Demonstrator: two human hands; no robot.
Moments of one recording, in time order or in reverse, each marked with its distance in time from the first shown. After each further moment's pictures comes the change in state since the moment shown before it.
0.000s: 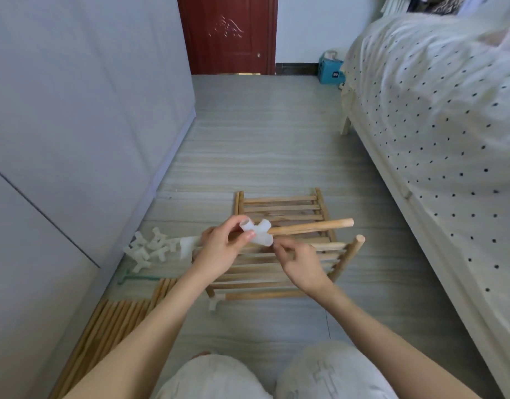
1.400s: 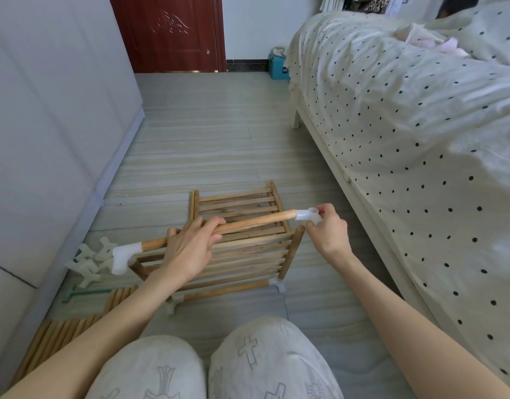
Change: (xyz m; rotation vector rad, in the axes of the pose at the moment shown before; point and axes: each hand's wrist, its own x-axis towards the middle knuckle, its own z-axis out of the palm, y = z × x) left_hand 0.008 0.017 0.047 0.695 -0.151 0.189; right_hand -0.016 0.047 -0.126 -0.222 0.366 0.415
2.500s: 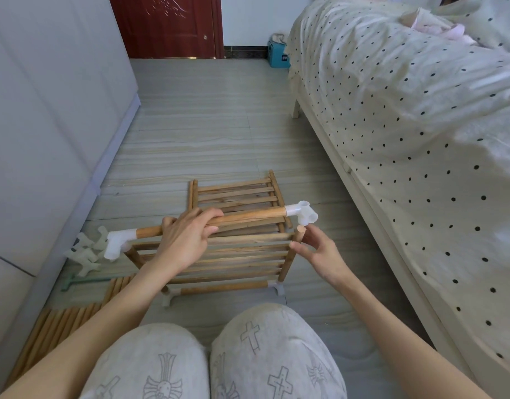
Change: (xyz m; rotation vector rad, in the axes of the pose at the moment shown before) left_hand -0.008 -0.008 -0.007 -0.075 0.003 0.020; right_hand -0.046 0.032 0.015 0.405 -0.345 -0.083
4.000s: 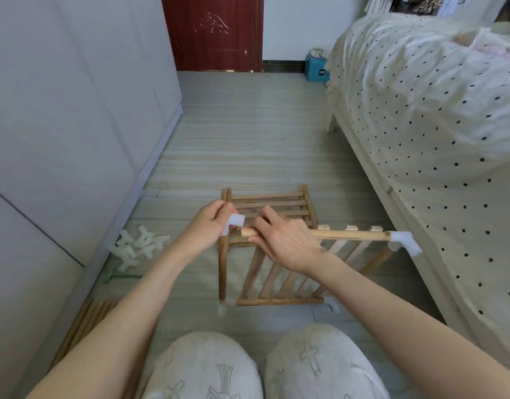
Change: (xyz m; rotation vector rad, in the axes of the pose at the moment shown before) left_hand 0.009 -0.005 -0.049 -0.701 0.100 -0.293; right_hand 0.036 -0.104 0.087 -1.165 -0.202 -0.754
